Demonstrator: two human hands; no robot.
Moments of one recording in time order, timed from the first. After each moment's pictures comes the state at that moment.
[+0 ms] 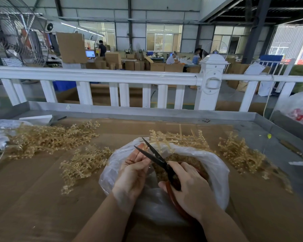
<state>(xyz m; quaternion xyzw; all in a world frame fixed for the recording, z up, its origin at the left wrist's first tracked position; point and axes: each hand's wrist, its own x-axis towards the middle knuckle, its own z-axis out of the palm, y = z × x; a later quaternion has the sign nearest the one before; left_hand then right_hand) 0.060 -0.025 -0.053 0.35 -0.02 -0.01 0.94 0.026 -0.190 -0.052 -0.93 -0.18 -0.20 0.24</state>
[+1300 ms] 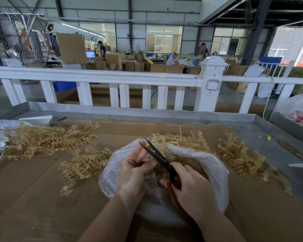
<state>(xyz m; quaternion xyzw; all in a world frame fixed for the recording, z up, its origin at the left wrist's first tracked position) 0.048 -0.040 -0.040 0.45 -0.01 0.09 0.89 0.028 -0.187 -0.055 -0.92 -0.16 -0.30 0.21</state>
